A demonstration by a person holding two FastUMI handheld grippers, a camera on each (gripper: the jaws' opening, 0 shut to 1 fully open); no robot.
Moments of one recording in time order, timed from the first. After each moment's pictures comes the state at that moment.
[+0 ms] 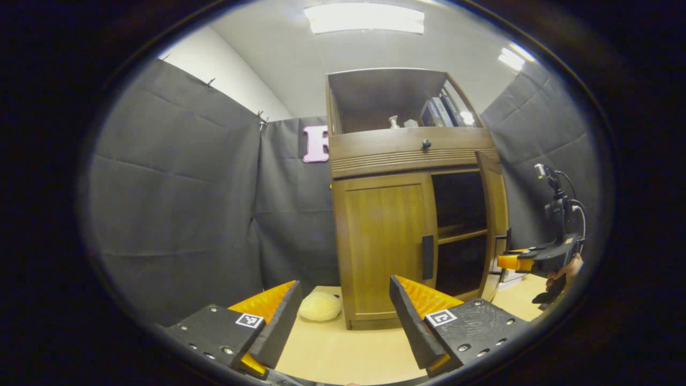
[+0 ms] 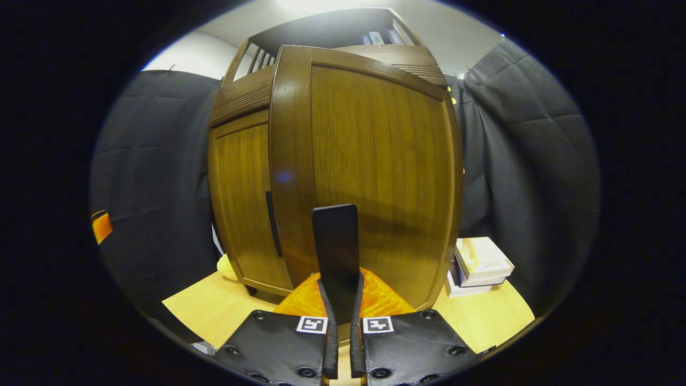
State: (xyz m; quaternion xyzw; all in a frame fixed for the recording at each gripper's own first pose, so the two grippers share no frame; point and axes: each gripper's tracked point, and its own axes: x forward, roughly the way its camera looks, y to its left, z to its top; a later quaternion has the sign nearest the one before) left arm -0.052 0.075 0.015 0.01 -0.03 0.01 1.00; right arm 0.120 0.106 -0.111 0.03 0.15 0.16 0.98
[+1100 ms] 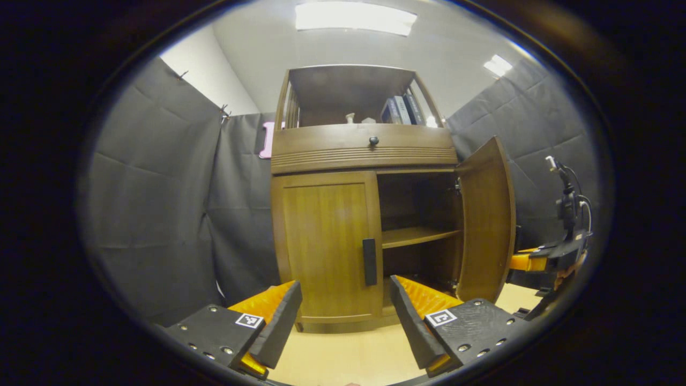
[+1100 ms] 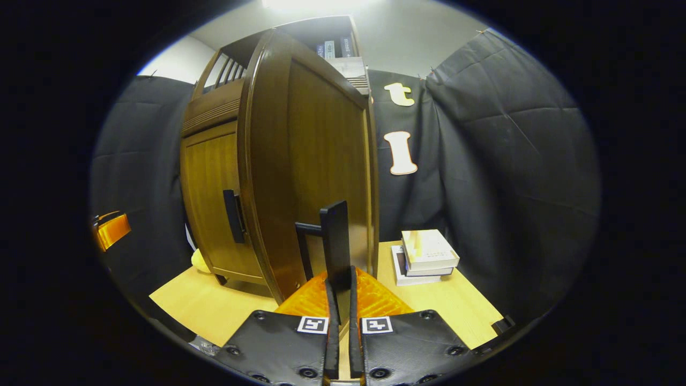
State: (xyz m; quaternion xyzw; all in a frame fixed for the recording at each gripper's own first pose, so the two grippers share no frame) left arm -0.036 0.050 0.010 0.01 -0.03 -0.10 0.99; right arm 0.077 -0.017 -0.112 0.04 0.16 0.07 0.98
